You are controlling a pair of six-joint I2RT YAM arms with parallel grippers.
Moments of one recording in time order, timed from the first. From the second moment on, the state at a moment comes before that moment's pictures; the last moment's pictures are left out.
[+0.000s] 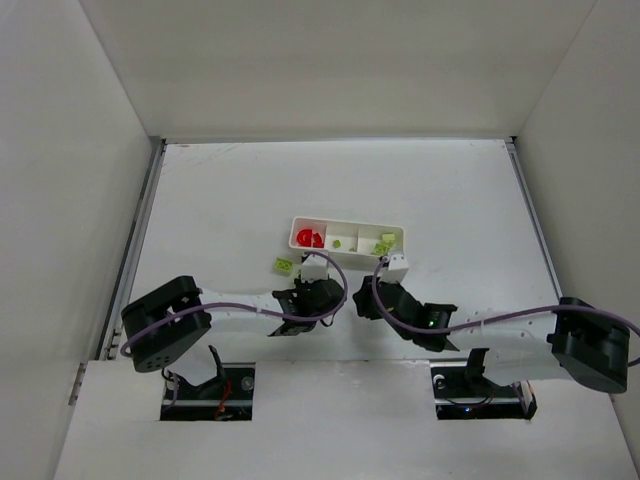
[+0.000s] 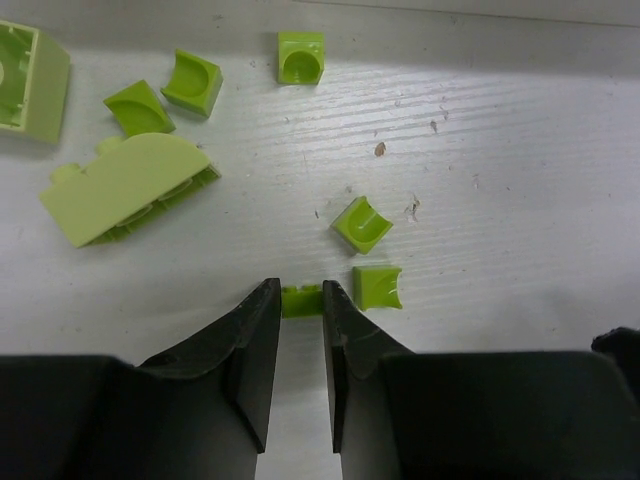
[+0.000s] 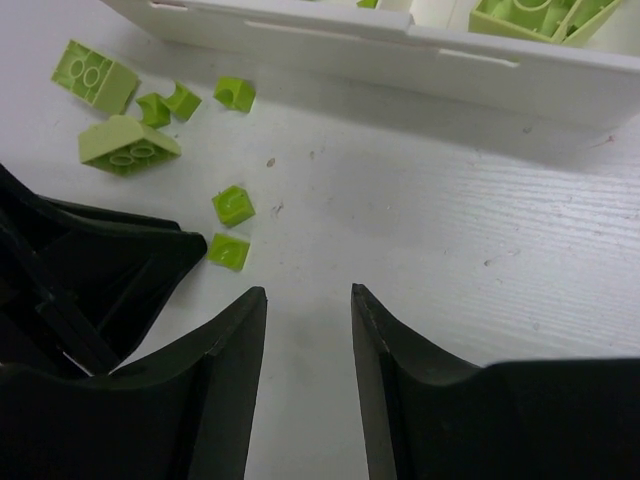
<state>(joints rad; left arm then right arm) -1.13 1.49 0.61 -0.05 -0.61 -0.86 1.12 1.20 0.43 0.17 0.57 0.76</state>
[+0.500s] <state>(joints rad) -1.06 1.15 0.53 -0.10 -0.65 -0.86 1.20 1.49 0.57 0.22 0.59 0.77</state>
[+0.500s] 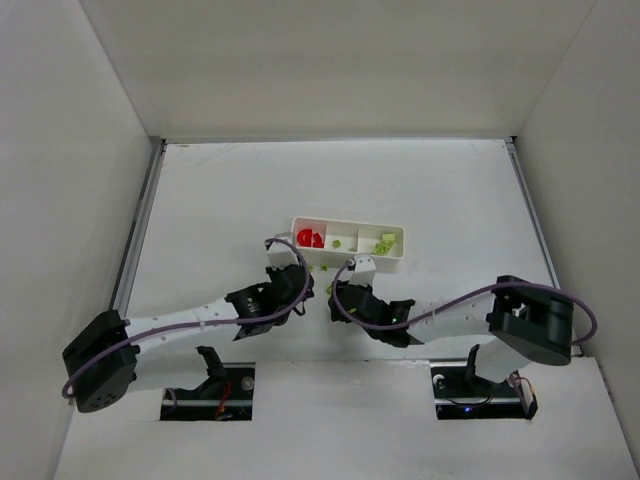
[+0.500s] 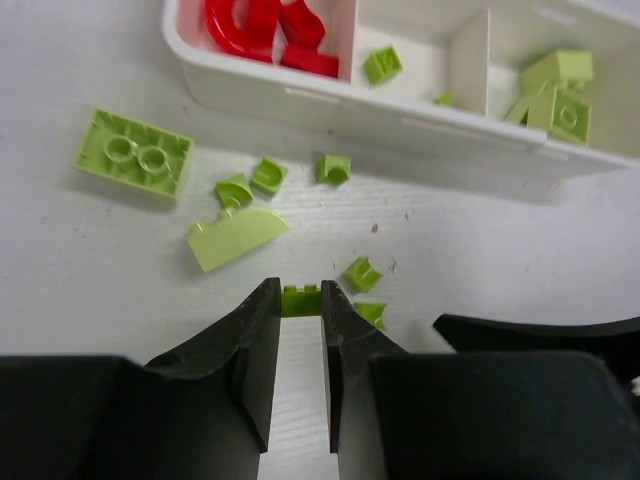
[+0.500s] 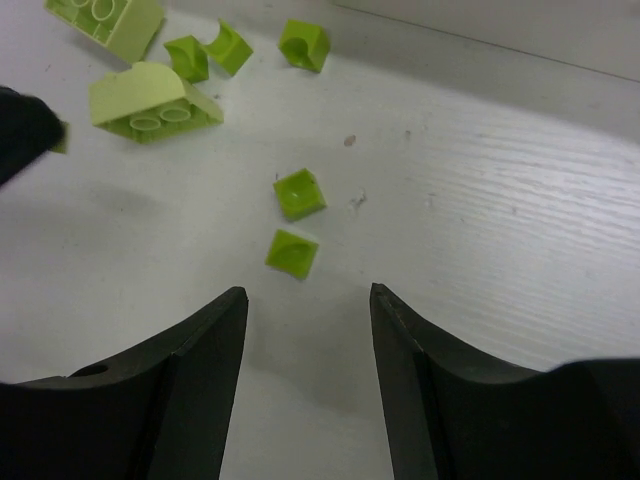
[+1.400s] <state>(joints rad) -0.87 1.41 0.81 0.15 -0.44 -0.66 1.16 1.20 0.51 0.16 0.70 0.77</state>
